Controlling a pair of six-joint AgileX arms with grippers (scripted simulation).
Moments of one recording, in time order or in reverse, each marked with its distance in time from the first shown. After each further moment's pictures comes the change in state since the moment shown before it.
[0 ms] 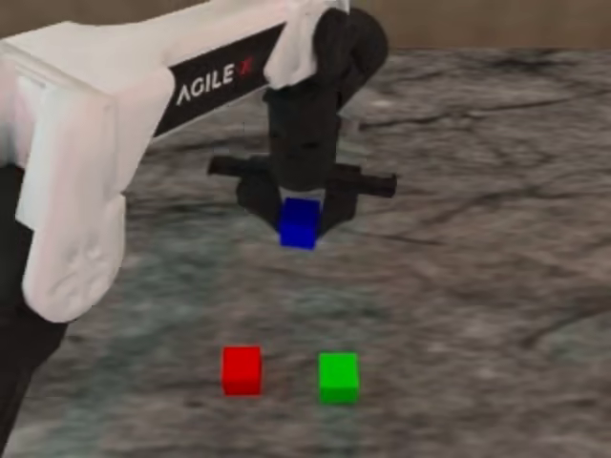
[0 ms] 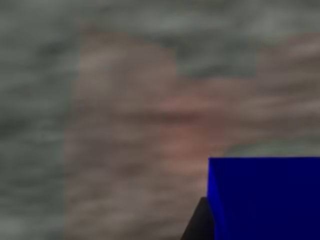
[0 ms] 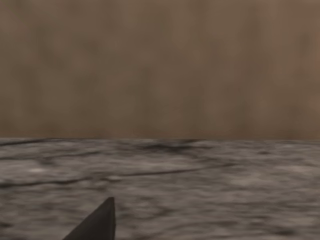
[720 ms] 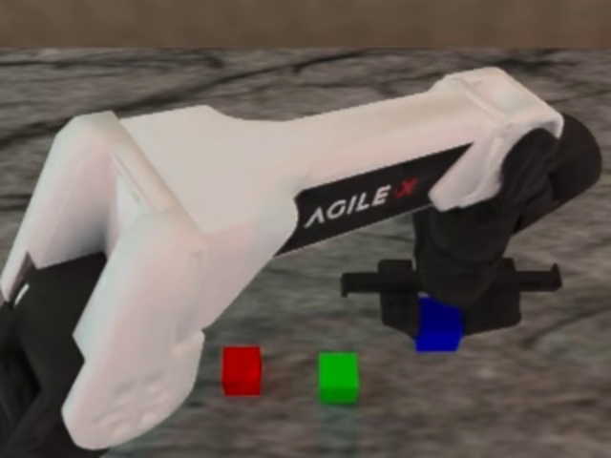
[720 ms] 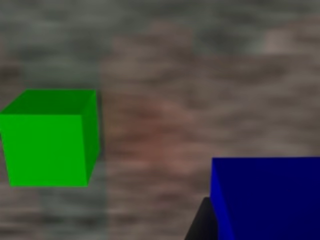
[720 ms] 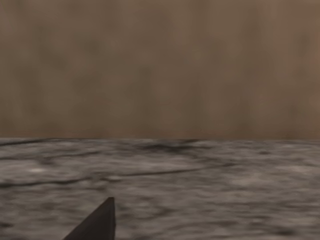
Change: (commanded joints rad) left arm -0.374 -0.053 -0.019 -0.009 -0.011 -0.557; right arm 0.000 0.000 0.000 0.000 0.000 0.000
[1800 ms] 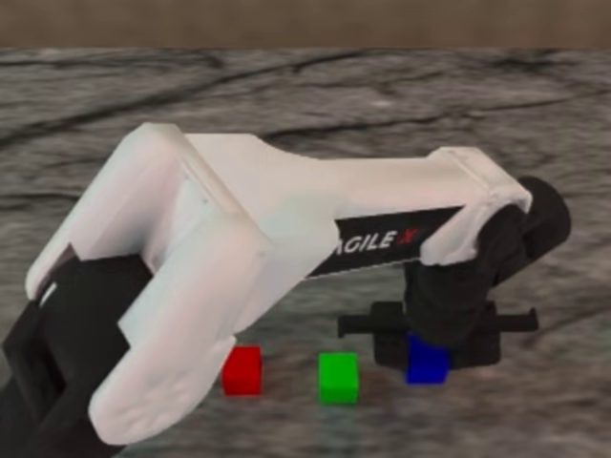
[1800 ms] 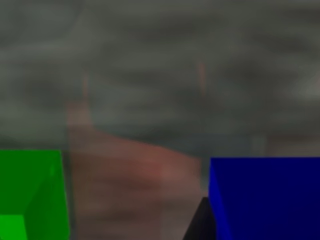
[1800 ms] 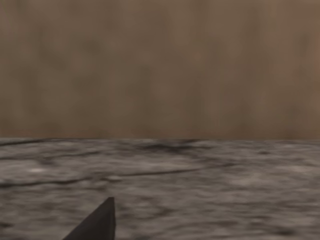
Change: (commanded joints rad) left arm 0.004 0.055 -0.185 0.240 0.001 0.005; right arm 0.000 0.000 0.000 0.000 0.000 0.000
